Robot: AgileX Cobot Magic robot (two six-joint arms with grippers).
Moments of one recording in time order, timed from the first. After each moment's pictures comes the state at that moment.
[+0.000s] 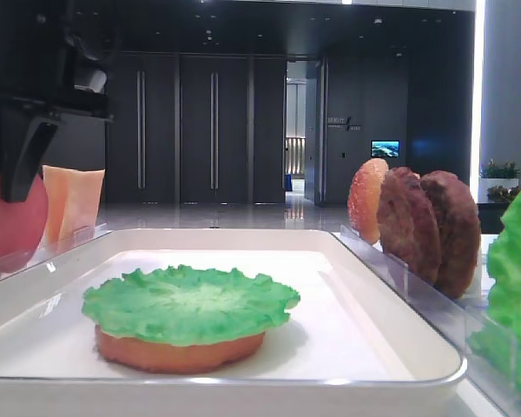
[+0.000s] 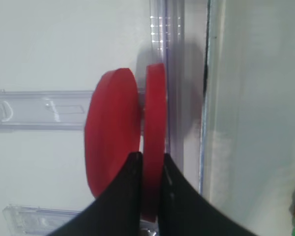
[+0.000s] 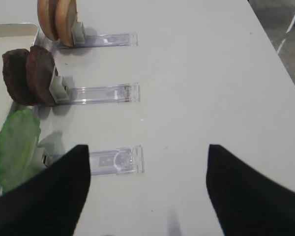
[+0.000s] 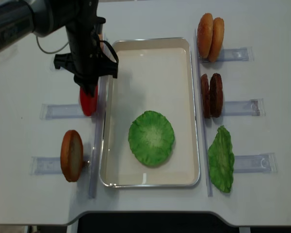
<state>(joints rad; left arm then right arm) -0.43 1.92 -1.44 0.21 1.20 -0.47 -0.13 -0.01 -0.51 0.15 1.14 -0.13</state>
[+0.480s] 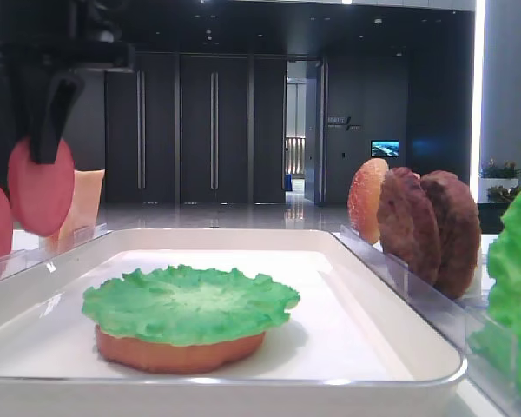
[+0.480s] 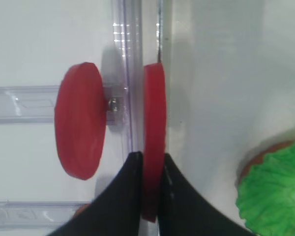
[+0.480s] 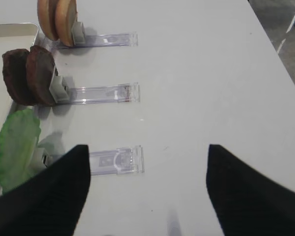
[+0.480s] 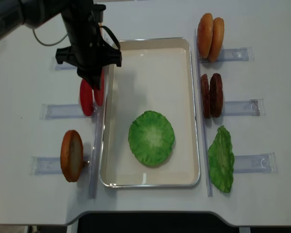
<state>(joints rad) -0.43 1.86 -1.47 0.09 1.21 -0.45 -0.13 -0.01 -0.51 0.15 1.14 -0.13</state>
